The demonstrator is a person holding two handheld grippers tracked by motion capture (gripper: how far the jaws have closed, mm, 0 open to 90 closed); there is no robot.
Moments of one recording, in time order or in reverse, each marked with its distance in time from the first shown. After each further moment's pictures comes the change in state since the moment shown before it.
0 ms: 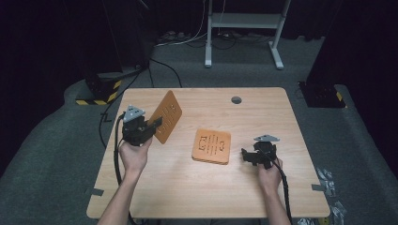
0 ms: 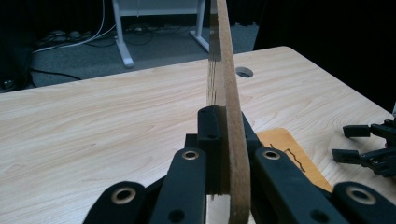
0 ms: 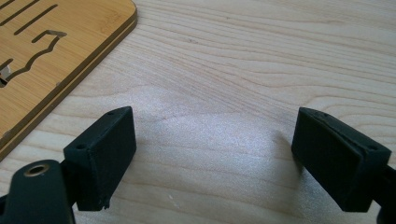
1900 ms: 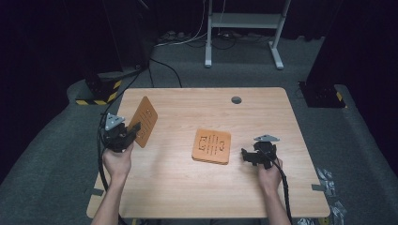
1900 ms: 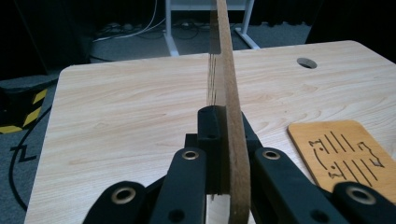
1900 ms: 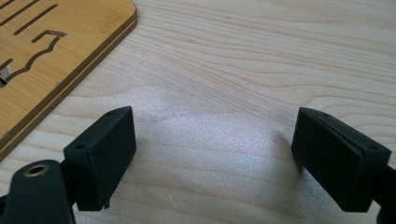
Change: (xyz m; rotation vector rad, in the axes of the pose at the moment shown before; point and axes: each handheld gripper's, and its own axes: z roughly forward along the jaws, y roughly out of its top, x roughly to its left) left arm 0.047 -0.035 -0.014 0.002 0.180 -0.040; right arm 0.000 0.000 0.000 0.000 0.000 0.001
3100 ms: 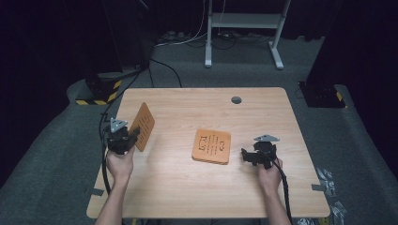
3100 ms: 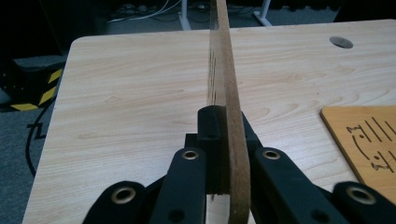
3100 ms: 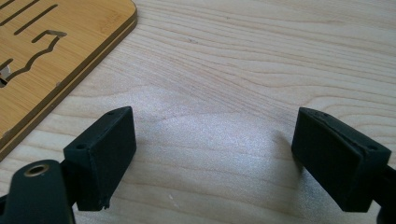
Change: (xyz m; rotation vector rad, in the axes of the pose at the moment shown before) left arm 0.010 -0.024 0.025 0.064 0.065 -0.017; right arm 0.000 0.000 0.000 0.005 0.005 -0.001
